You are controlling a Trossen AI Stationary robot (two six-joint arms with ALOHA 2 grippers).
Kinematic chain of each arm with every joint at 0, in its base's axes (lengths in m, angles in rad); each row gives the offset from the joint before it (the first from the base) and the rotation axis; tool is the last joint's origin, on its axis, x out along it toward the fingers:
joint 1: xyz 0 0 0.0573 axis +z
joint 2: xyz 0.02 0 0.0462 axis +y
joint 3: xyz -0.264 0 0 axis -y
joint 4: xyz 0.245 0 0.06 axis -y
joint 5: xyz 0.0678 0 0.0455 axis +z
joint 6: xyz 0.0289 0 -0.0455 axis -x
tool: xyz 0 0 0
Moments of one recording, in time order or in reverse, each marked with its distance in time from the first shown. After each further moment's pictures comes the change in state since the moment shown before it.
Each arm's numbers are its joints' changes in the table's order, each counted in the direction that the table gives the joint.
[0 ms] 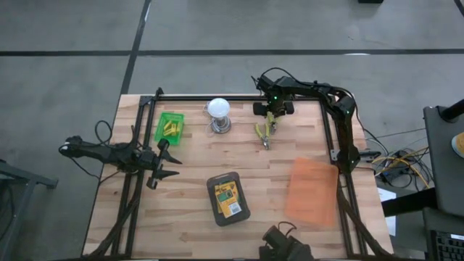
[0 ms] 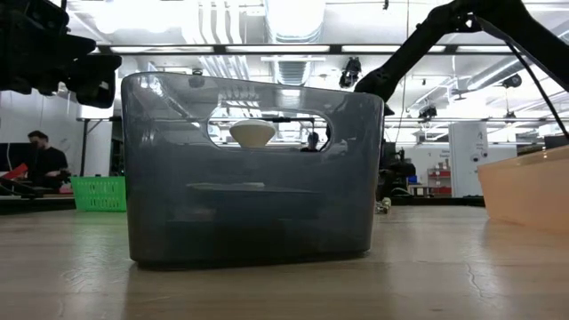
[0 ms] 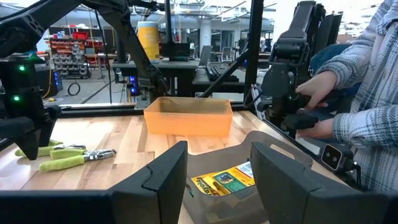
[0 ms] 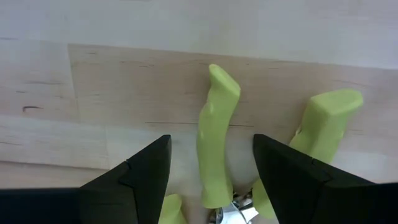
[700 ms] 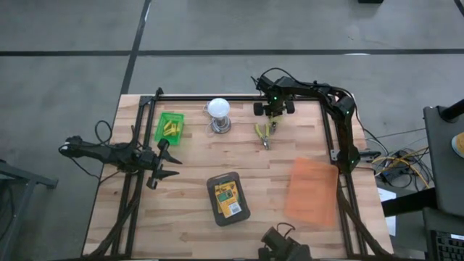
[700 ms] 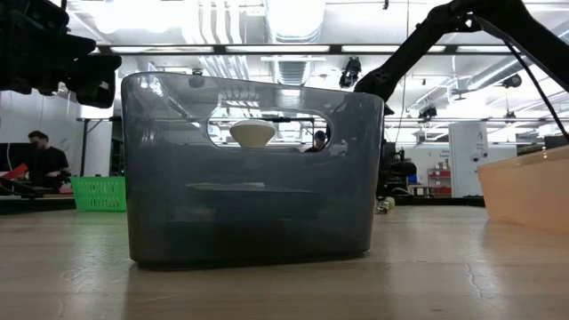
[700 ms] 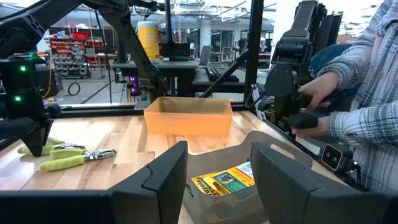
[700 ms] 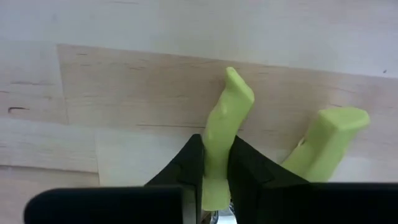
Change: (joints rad) left arm 0.000 0.000 0.000 0.000 0.000 0.000; right arm 0.012 0.000 0.000 -0.004 -0.027 0.017
